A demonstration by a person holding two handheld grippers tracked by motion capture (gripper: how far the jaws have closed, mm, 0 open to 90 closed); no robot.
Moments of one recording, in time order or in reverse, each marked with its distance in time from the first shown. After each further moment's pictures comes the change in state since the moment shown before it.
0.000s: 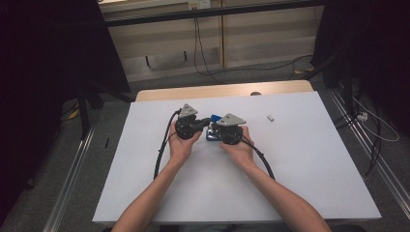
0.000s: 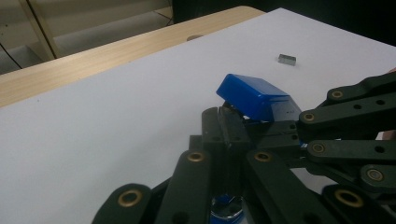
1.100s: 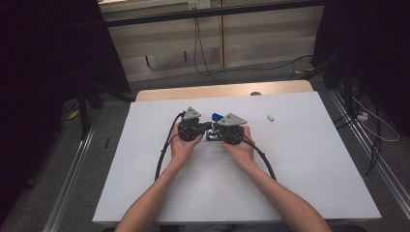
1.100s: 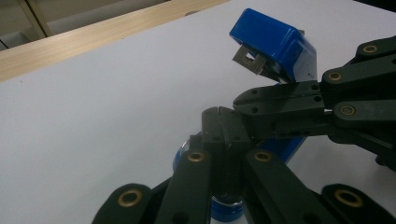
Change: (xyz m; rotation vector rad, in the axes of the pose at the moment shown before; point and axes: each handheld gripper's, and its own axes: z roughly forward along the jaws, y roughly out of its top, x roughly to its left) left arm 0.000 -0.010 0.012 0.076 0.006 0.037; right arm -0.003 -0.001 -0.002 0.001 -0.024 -0.012
